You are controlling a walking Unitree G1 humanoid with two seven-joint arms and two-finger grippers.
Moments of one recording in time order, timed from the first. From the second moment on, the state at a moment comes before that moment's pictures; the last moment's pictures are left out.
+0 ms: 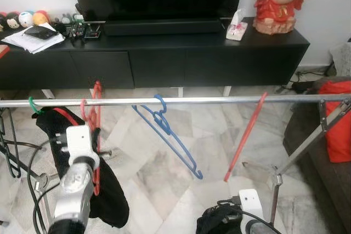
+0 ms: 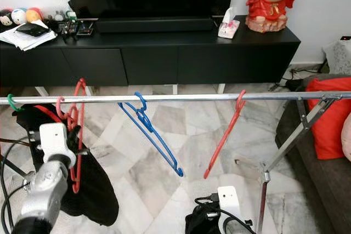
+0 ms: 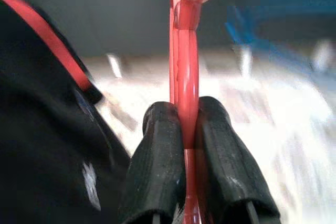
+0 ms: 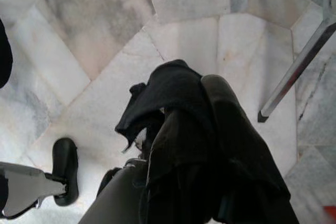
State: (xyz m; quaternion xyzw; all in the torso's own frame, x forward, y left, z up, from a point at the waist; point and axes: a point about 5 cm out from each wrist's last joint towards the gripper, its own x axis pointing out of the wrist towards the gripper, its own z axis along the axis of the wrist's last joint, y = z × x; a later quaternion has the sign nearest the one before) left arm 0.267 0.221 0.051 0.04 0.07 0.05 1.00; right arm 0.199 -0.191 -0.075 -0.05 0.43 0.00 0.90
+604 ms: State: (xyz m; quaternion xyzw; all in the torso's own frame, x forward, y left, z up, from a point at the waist) left arm 0.189 0.226 -0.057 0.09 0.33 0.06 0.94; right arm 0.199 -0.193 -0.075 -0.05 0.43 0.00 0.90
